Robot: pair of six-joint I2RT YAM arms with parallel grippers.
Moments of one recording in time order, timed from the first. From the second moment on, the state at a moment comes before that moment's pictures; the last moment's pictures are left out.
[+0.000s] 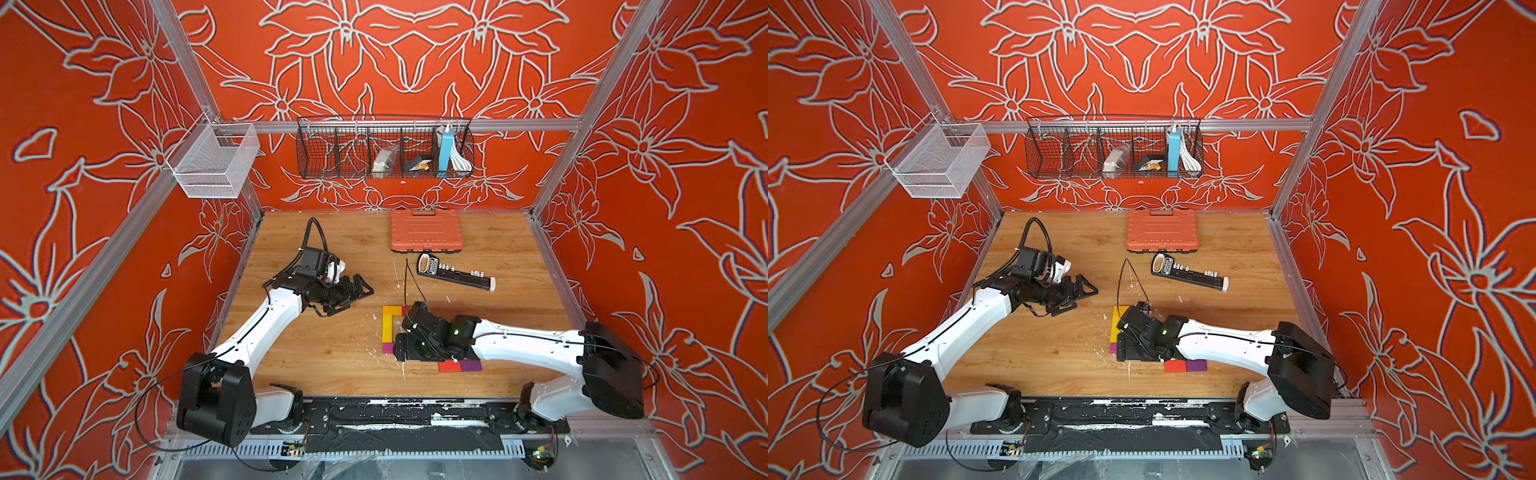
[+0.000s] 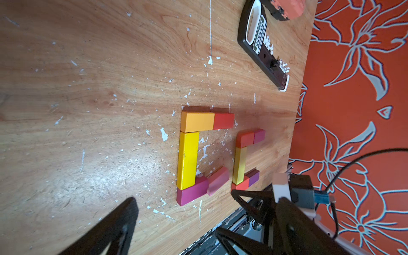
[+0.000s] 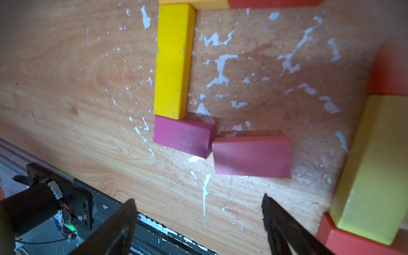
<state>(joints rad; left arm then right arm) -0.19 1.29 0.92 -0.66 0.59 -0.60 1.16 1.46 0.88 -0.52 0.00 1.03</state>
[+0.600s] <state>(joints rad) -0.19 1.27 0.92 -0.66 0.56 -0.61 1.20 1.59 0.91 -0.46 -0.02 1.02</state>
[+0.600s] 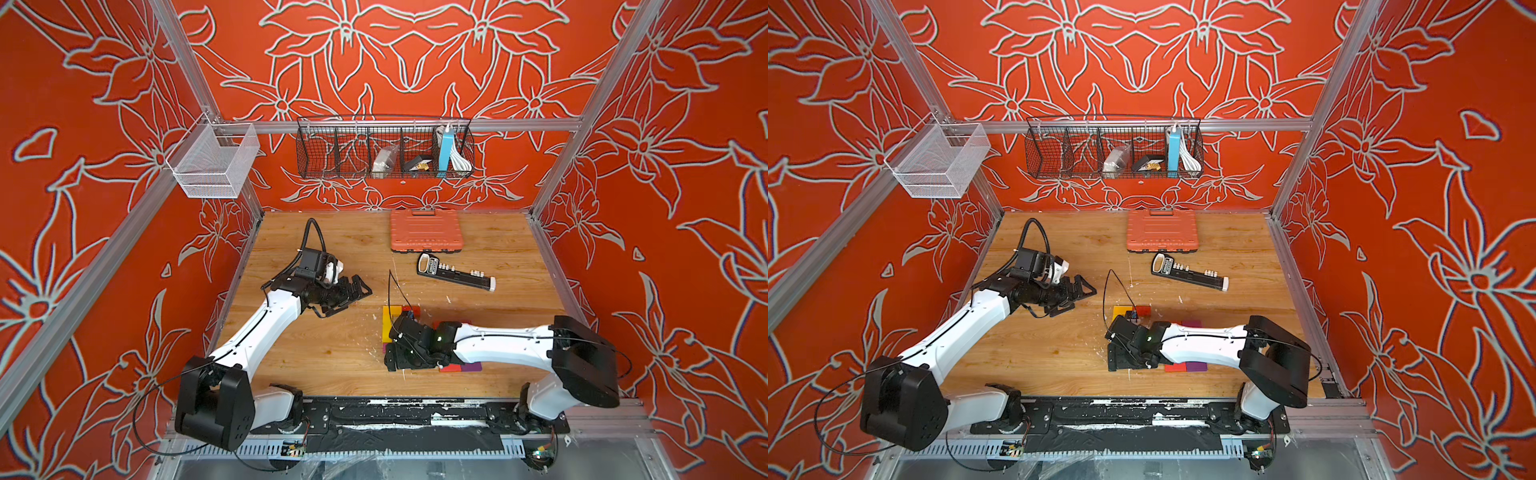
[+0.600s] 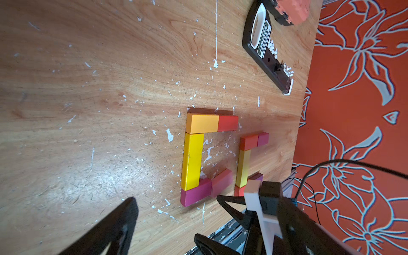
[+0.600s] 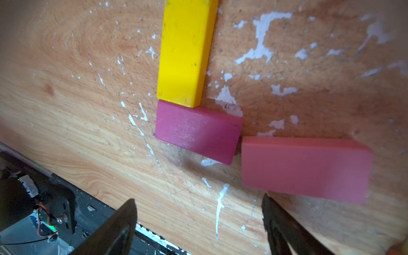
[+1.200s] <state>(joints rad) -0.19 1.27 0.92 -0.66 0.56 -0.61 1.20 1.64 0.94 -0.46 -0.02 1.02</state>
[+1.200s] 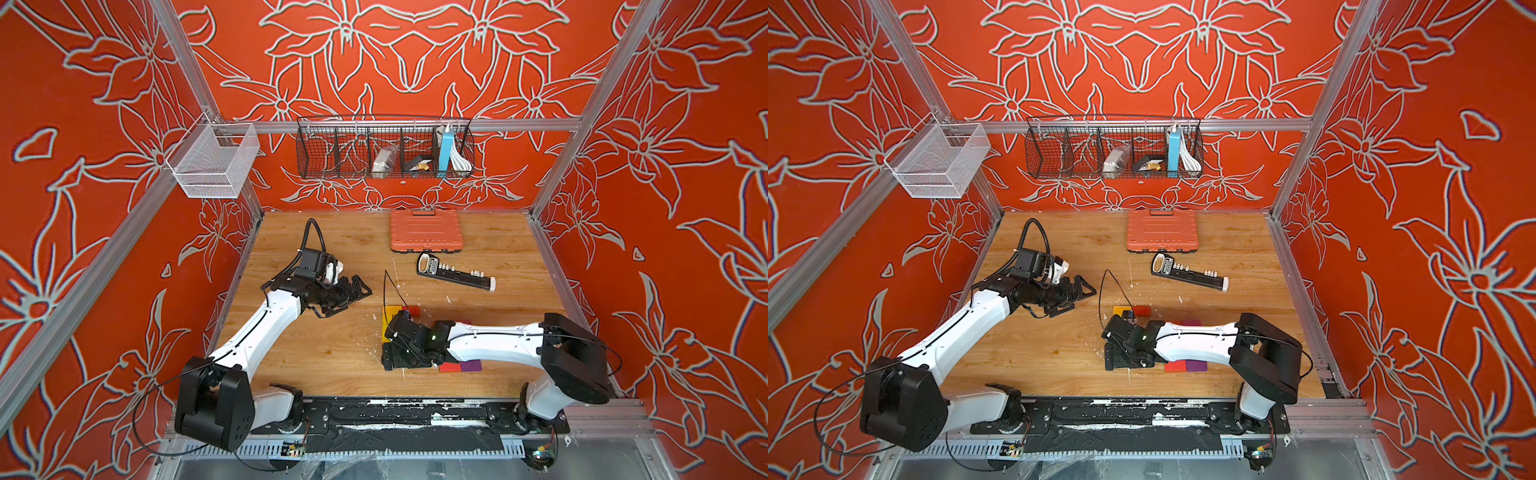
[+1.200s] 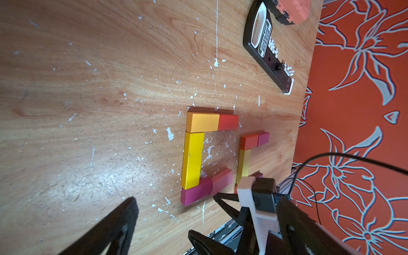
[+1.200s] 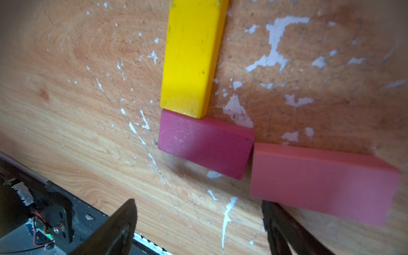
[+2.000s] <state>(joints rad) -0.19 1.26 0.92 -0.67 0.56 -0.61 1.19 1.63 0.96 -0.46 -0.02 1.00</state>
